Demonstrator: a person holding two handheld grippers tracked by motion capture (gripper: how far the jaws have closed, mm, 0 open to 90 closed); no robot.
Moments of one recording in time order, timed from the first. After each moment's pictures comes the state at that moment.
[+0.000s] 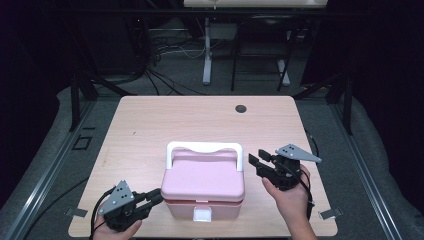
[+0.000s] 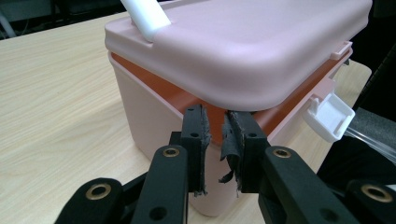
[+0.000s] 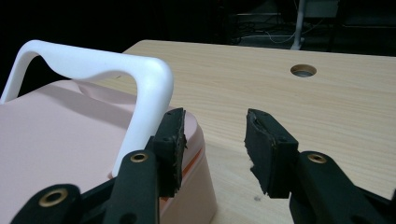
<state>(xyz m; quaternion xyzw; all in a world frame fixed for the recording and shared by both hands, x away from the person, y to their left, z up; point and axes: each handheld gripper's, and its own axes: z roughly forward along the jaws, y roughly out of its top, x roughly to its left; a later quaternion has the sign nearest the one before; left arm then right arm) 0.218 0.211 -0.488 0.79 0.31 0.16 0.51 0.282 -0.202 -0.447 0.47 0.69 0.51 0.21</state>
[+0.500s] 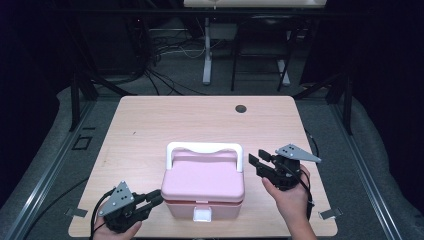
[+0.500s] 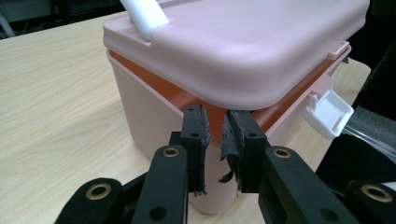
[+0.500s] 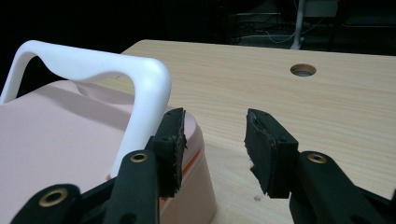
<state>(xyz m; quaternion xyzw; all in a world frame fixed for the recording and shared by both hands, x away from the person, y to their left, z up) 0.216 0.211 -0.489 0.79 0.31 0.16 0.51 0.282 -0.203 -0.448 0.48 0.69 0.51 0.21</state>
